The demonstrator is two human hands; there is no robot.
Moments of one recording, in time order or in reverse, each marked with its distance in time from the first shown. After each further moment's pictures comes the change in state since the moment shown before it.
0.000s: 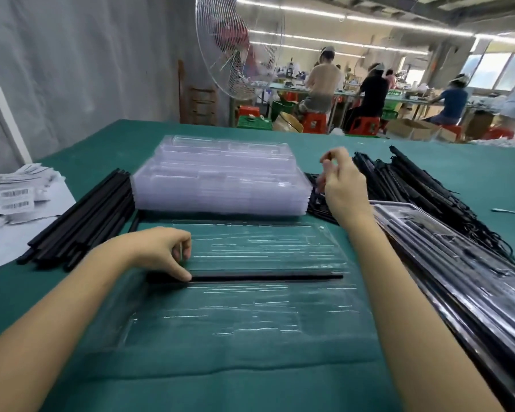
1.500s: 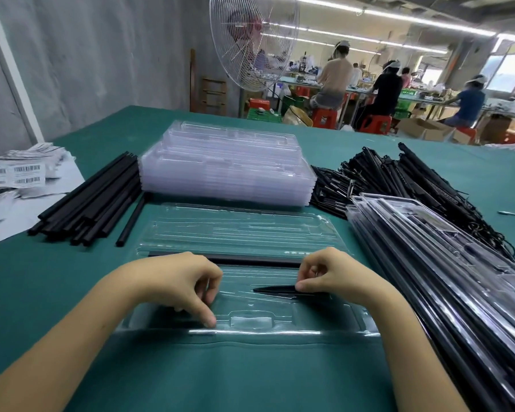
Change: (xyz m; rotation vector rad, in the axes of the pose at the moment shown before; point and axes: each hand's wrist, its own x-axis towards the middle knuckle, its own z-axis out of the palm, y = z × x) left_hand -0.058 0.057 0.045 -0.169 -0.213 0.150; right_hand -0.107 0.046 -0.019 -0.144 -0.901 0.116
